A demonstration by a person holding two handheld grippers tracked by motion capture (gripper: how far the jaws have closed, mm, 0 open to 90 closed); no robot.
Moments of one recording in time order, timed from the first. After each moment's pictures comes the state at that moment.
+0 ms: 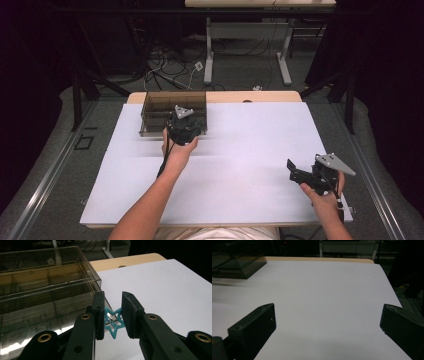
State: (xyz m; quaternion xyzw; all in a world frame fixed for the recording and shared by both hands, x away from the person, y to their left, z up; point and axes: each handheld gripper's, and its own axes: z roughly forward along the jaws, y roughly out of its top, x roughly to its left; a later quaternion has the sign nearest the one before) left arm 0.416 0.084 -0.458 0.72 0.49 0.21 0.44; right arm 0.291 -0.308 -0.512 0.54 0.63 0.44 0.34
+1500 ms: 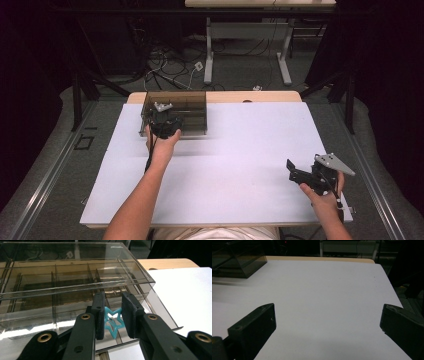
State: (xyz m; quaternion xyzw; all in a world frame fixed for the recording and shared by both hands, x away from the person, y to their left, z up) left arm 0.444 0.135 -0.470 0.69 0.55 0.22 0.42; right arm 0.291 -0.307 -0.513 0.55 0.63 0.44 0.34
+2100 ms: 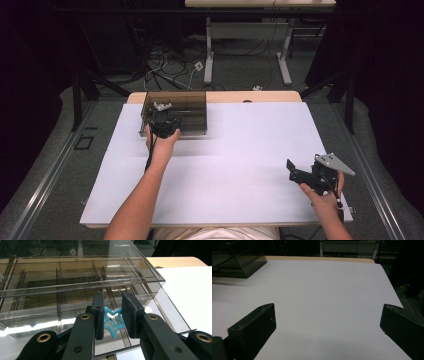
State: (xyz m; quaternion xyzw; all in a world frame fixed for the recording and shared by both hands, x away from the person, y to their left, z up) left arm 0.450 0.137 -0.475 0.68 0.56 0.22 0.41; right arm 0.291 -0.307 -0.513 0.55 0.63 0.44 0.34
